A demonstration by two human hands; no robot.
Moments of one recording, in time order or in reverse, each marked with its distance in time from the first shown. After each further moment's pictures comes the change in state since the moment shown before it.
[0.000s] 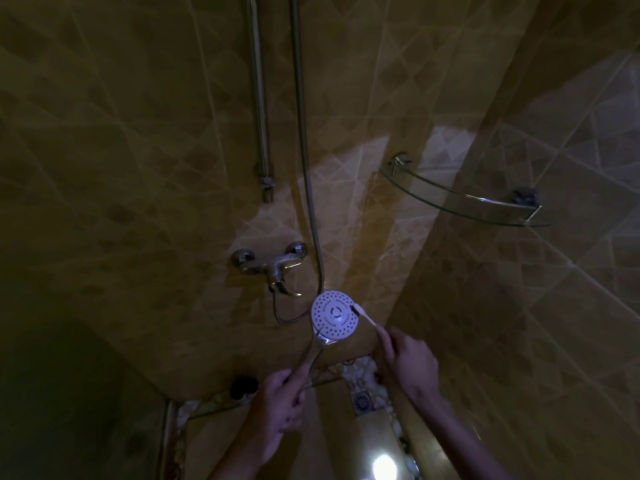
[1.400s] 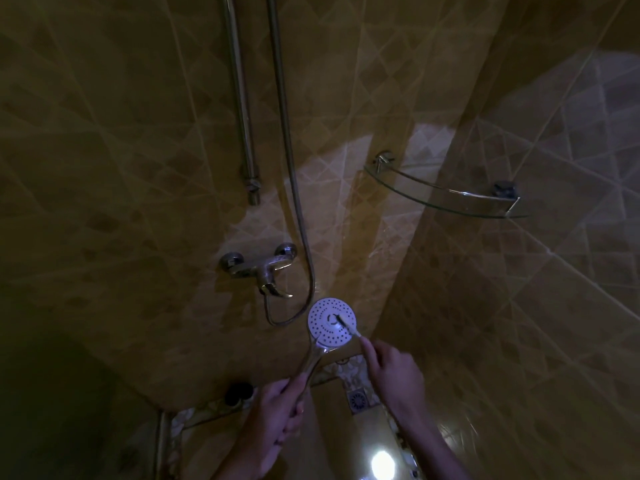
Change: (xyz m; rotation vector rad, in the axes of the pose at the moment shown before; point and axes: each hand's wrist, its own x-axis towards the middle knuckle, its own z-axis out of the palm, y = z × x) left_hand -0.012 -0.005 0.003 -0.020 -0.059 -0.020; right_hand -0.031 -0.014 0.012 0.073 -0.017 0.139
